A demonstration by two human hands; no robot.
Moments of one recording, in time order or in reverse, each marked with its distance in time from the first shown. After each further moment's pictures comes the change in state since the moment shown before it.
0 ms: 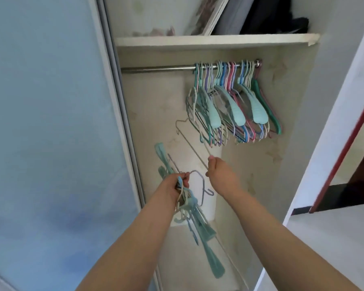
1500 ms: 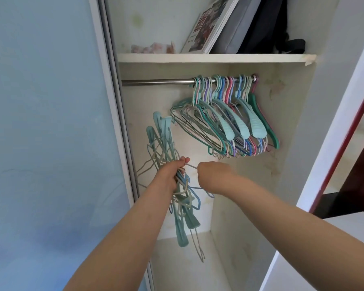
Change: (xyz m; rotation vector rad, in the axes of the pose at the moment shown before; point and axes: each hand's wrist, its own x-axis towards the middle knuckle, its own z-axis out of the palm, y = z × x) left_hand -0.008 0.059 0.039 0.186 -0.018 0.244; right_hand 0.016 -0.074 -0.034 -0.740 -0.331 -0.097
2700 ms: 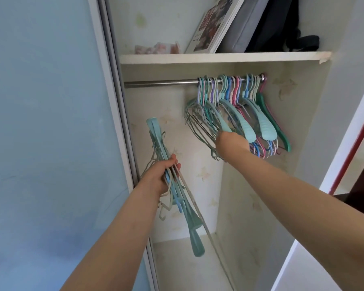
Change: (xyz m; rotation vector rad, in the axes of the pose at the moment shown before) left_hand -0.017 0.034 -0.026 -0.080 -0.002 0.038; right_hand 0.104 0.052 -0.020 0.015 0.430 0.230
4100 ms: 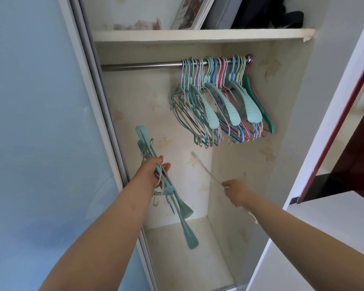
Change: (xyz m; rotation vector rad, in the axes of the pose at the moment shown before) left_hand 0.018 -0.038 -0.011 0.009 0.170 -0.131; right_hand -0.104 0.078 0.124 0.816 -0.582 0.366
